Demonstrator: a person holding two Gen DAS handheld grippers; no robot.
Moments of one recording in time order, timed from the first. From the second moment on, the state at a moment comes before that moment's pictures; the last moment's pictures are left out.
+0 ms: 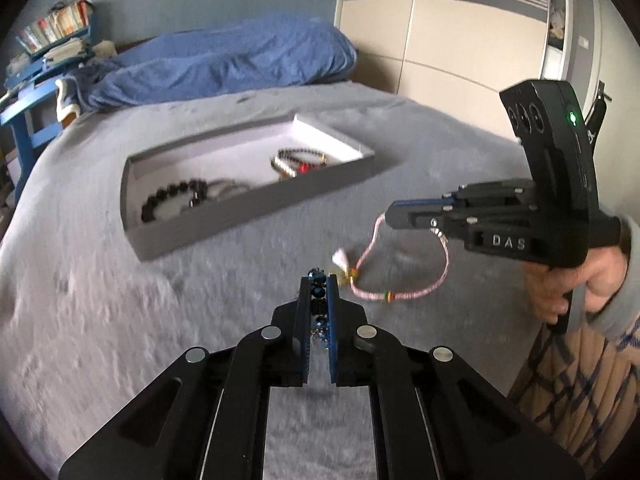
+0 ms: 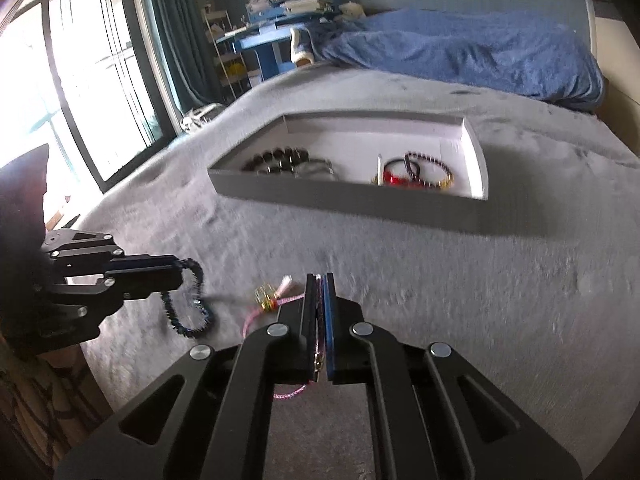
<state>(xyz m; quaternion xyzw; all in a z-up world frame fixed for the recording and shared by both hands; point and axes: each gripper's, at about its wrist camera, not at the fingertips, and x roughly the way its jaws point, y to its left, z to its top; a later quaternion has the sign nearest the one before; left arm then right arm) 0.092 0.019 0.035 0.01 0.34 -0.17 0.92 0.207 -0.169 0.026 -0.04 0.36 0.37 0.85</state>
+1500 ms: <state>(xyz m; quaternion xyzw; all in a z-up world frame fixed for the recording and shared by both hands) 0.256 0.059 0.091 0.01 0.30 -0.11 0.95 0.330 -0.089 0.092 -0.02 0.31 0.37 0.88</state>
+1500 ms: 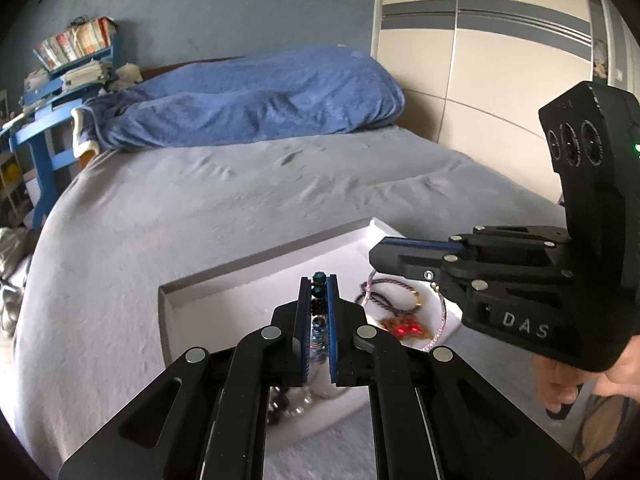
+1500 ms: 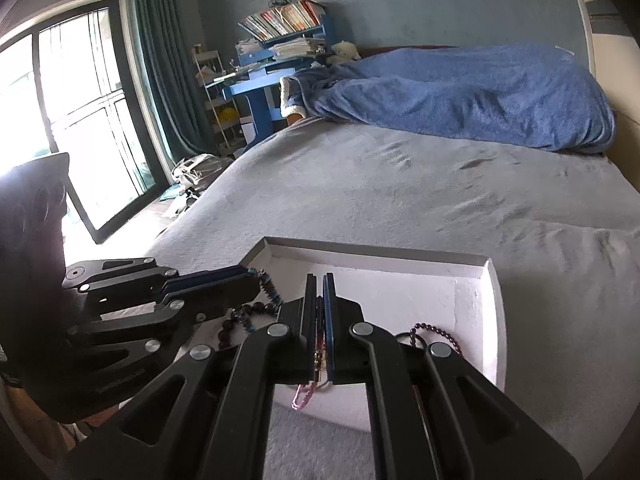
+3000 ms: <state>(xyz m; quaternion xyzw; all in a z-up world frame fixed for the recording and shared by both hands) 0.246 0.100 0.060 -0.04 0.32 0.03 0.95 0.348 -0.143 0.054 0.00 0.34 0.28 0.90</state>
